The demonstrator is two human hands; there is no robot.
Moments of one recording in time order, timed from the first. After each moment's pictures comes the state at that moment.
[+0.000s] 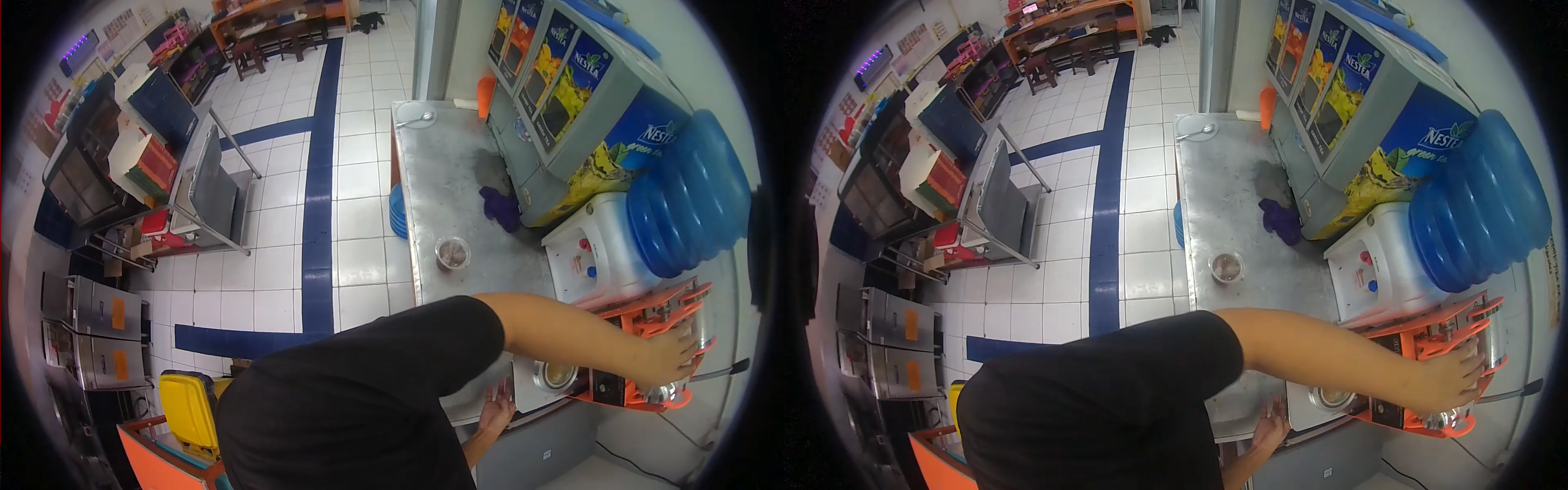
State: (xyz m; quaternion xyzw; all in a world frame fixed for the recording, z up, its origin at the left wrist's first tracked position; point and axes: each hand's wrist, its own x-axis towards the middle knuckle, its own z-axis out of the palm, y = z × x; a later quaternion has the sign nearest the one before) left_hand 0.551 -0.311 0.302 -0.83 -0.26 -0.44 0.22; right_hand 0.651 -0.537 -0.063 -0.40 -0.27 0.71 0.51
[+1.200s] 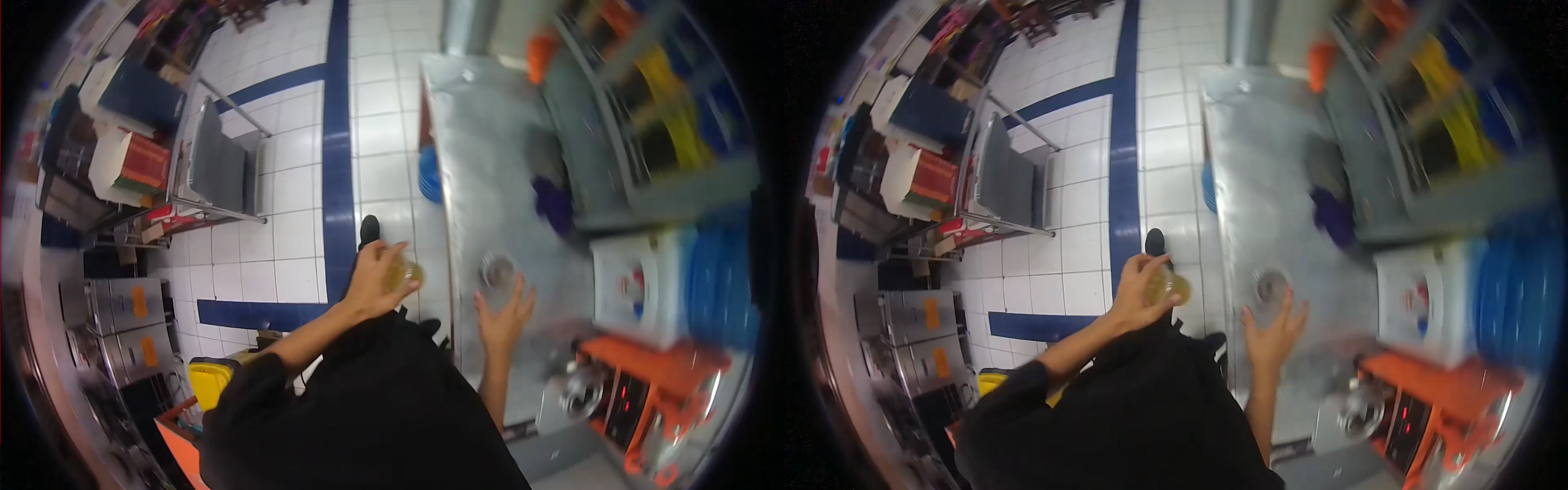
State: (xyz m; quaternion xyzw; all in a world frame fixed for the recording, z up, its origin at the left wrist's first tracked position) left_hand 0.053 -0.581 0.066 -0.45 -0.79 -0.38 -0.15; right_hand 0.298 -0.431 0.048 -0.55 -0.77 0.27 0.19
